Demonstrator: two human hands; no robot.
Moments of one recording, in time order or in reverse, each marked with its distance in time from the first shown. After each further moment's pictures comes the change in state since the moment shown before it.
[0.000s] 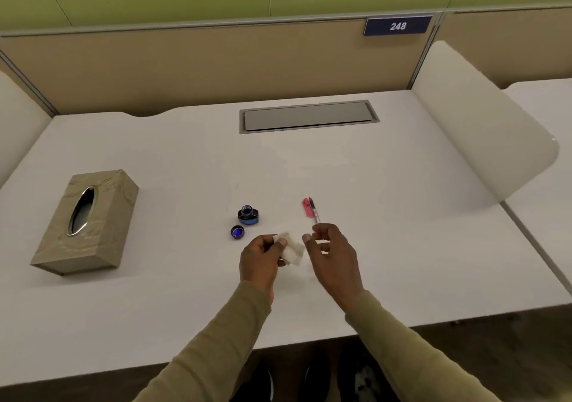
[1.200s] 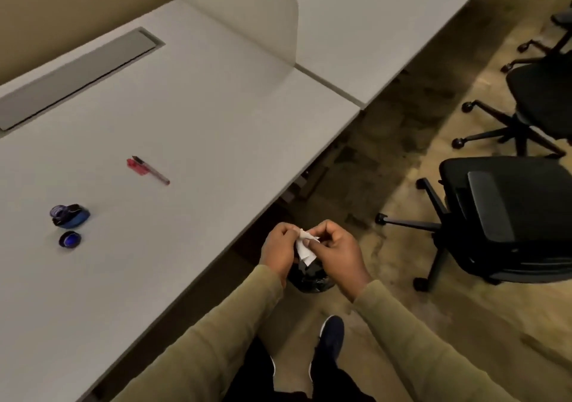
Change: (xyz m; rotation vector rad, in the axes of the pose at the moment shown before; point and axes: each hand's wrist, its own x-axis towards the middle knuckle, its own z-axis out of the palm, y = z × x) left_hand -0.174 -0.150 0.102 0.619 -0.834 -0.144; right_hand -0.232 0.140 -0.113 0.287 0.466 0.459
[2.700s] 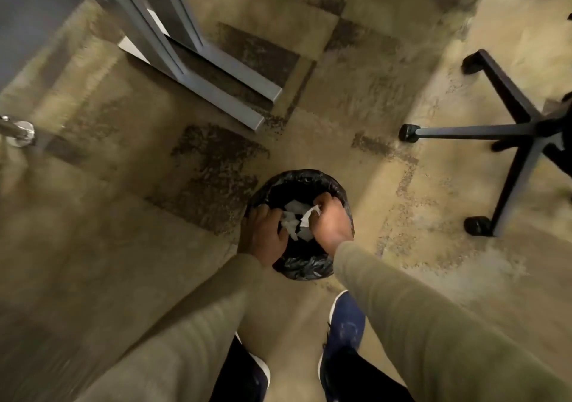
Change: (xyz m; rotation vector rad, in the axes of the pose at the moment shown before) left_hand 0.411 -0.377 0.075 1.308 -0.125 0.397; right_hand 0.285 0.493 0.077 -0.510 0.048 0.299
